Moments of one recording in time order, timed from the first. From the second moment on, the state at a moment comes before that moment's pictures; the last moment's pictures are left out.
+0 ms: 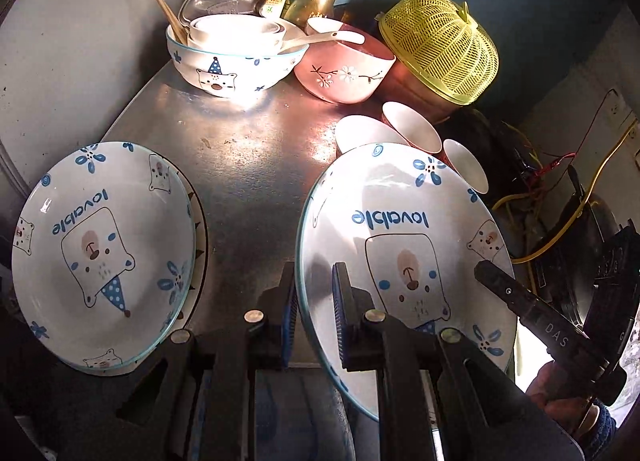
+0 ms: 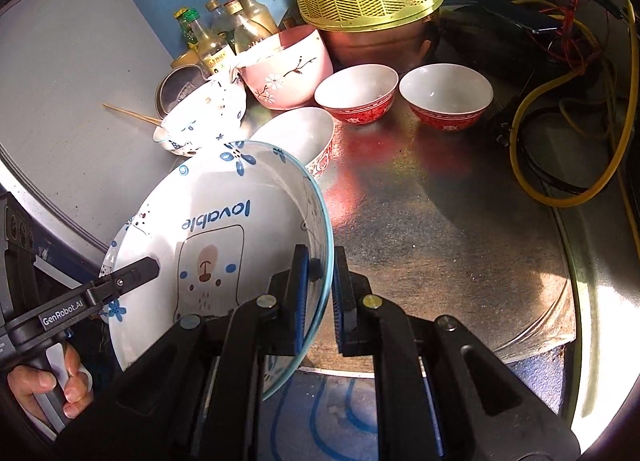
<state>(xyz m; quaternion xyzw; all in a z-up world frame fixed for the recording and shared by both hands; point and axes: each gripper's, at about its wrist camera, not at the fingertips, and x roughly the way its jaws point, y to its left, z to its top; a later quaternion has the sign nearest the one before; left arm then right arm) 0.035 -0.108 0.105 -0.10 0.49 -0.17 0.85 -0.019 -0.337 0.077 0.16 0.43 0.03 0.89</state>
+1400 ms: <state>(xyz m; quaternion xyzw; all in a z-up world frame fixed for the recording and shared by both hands) 0.030 0.031 0.093 -0.18 0.47 -0.02 0.86 0.045 -0.196 0.066 0.09 0.46 0.17 0.87</state>
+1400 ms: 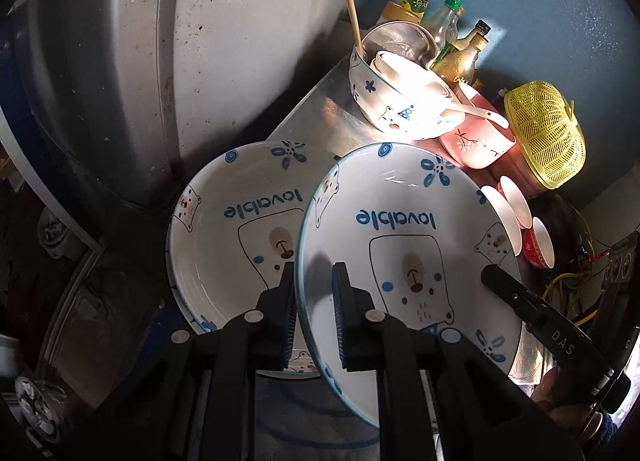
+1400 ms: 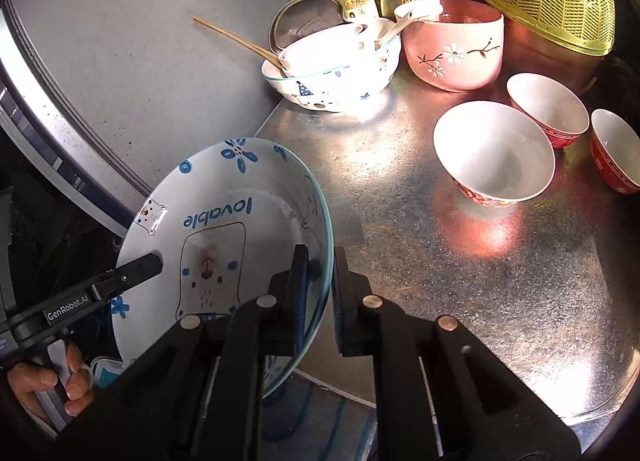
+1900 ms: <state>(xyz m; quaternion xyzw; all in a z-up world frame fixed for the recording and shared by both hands) 0.029 0.069 0.080 -0.20 0.48 0.02 0.86 0.065 -0.153 0.052 0.07 0.47 0.20 0.85</state>
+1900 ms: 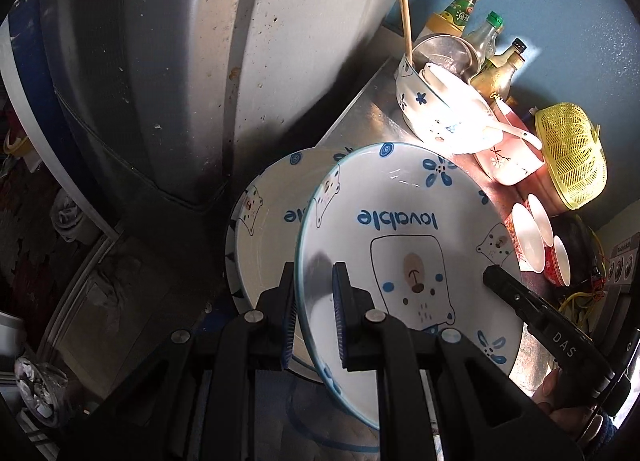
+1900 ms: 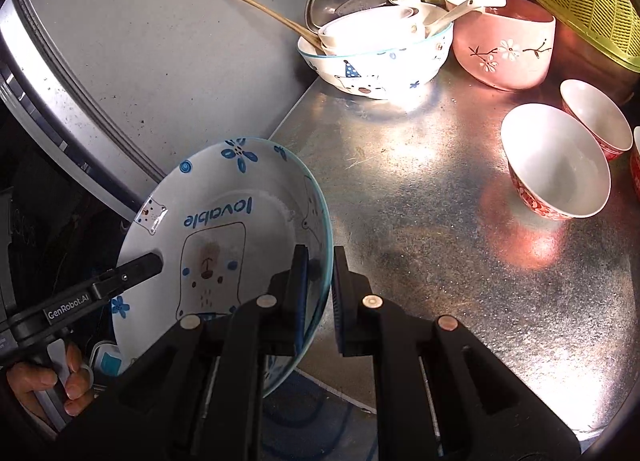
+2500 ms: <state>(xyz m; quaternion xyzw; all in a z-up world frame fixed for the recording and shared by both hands) 0.037 0.093 0.067 -0.20 0.49 0.04 0.85 0.084 -0.122 0.034 0.05 0.48 0.21 0.85</state>
